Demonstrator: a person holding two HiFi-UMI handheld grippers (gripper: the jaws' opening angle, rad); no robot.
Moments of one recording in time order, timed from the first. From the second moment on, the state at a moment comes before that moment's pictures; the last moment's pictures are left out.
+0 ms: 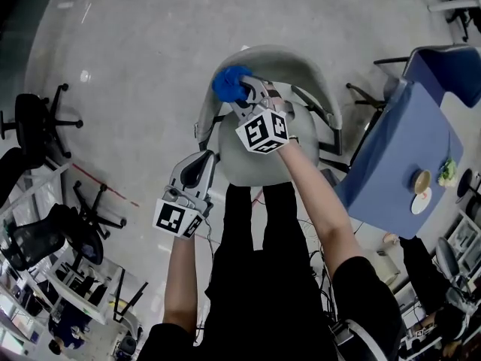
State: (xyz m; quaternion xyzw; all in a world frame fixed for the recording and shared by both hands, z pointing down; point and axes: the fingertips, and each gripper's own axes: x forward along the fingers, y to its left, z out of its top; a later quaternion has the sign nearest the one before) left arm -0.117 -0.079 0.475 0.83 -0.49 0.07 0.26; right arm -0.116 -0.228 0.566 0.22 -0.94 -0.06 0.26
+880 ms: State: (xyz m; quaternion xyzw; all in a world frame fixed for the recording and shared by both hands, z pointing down) left arm -0.113 -0.094 0.490 0.84 -0.47 0.08 0.26; right arm -0.093 -0.252 0.564 0.29 -0.92 -0.07 0.25
